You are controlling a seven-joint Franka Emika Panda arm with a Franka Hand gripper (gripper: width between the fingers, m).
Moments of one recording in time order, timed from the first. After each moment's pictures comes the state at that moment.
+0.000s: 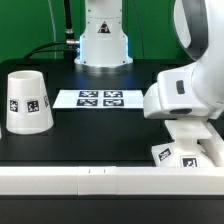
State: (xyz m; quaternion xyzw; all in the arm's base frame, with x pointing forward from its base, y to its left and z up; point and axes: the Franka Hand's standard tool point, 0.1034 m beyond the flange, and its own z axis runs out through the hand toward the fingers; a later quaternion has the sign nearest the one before) arm 0.481 0.143 0.009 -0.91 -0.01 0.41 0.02
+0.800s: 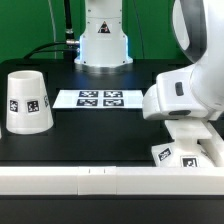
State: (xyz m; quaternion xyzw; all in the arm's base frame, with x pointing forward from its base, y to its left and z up) arm 0.483 0.141 0.014 -0.91 -0.02 0.41 0.02
